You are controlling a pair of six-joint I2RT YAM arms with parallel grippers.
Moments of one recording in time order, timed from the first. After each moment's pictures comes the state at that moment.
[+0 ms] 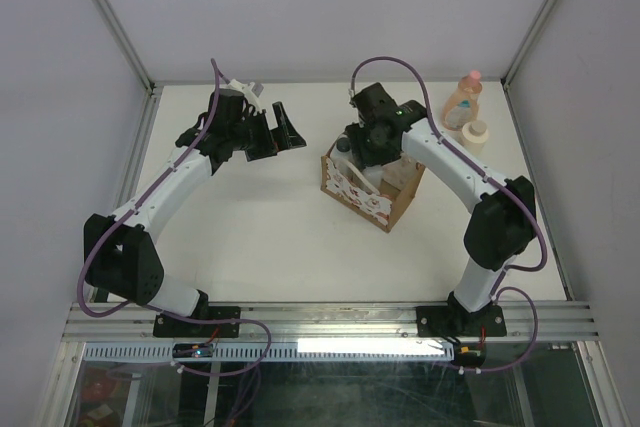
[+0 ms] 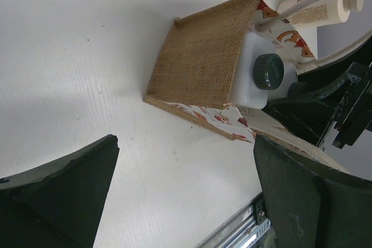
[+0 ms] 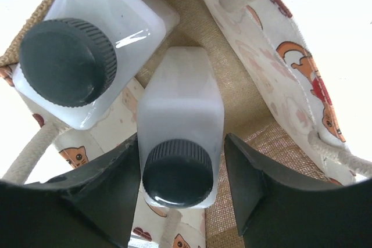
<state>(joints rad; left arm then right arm) -0.35 1.47 1.23 -0.38 0.37 -0.59 0.58 1.75 1.61 -0.98 0.12 0.21</state>
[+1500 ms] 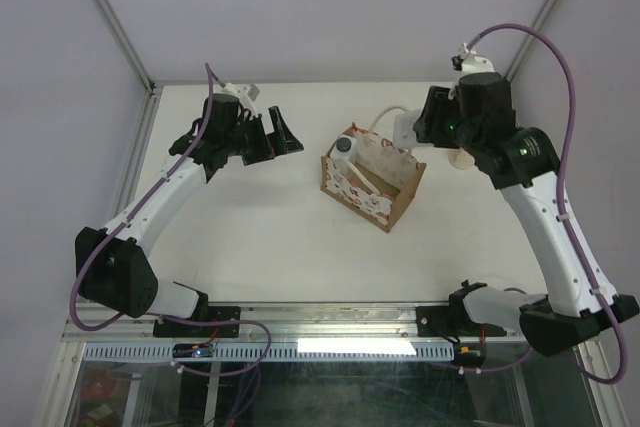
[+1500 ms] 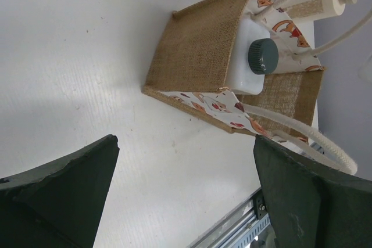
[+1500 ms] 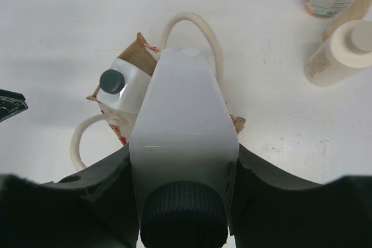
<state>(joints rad) -0.35 1.40 1.19 -0.39 0.37 -0.59 0.42 1.25 1.62 -0.95 0.16 0.35</state>
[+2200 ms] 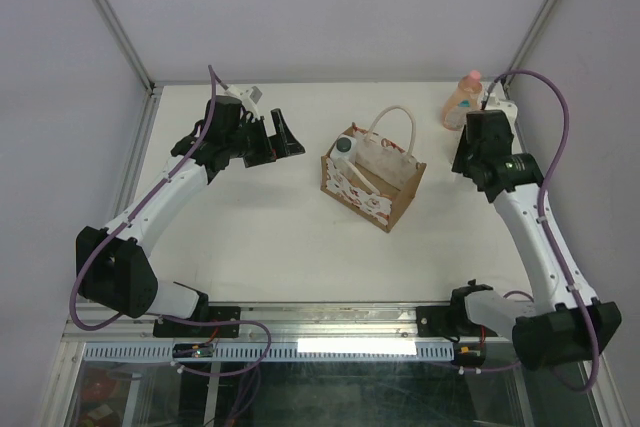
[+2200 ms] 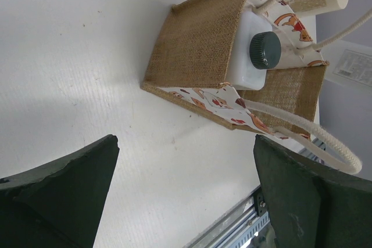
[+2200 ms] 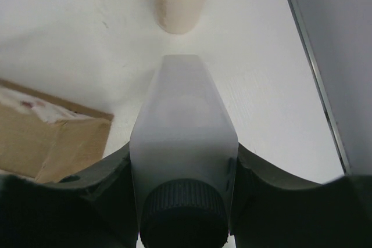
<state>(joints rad) -0.36 1.40 1.17 -0.39 0.37 -0.59 0.24 1.07 1.18 -0.86 0.49 0.27</state>
